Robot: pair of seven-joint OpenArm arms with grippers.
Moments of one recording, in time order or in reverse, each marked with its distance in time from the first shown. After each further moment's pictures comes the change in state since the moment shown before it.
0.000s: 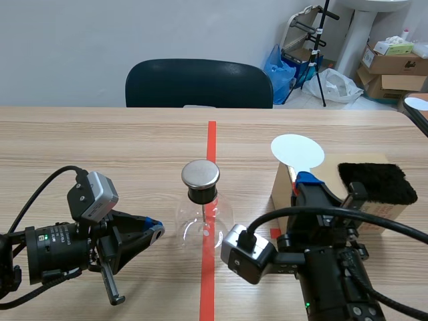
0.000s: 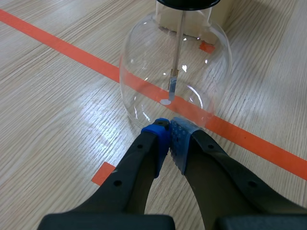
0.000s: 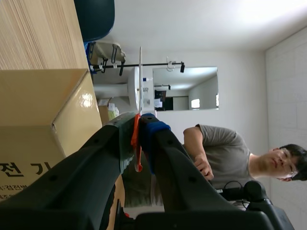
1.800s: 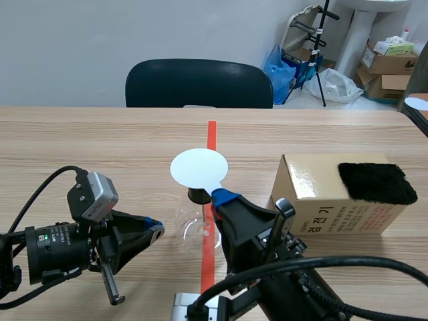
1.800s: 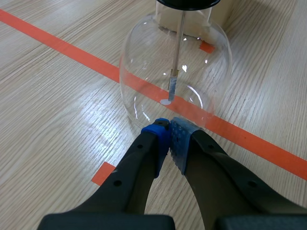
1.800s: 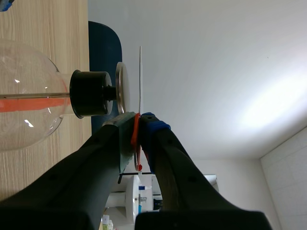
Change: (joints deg) left arm 0.0 0.0 0.0 0.0 0.0 0.0 0.0; right arm 0.0 0.0 0.0 0.0 0.0 0.0 31.4
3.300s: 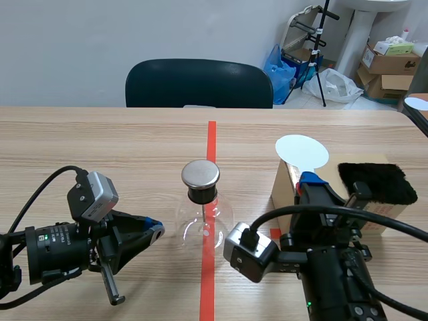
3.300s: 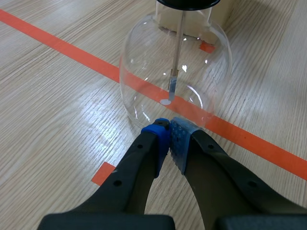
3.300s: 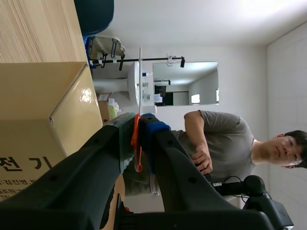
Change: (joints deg) left arm 0.0 0.0 0.0 0.0 0.0 0.0 0.0; right arm 0.0 0.0 0.0 0.0 0.0 0.0 -33.7
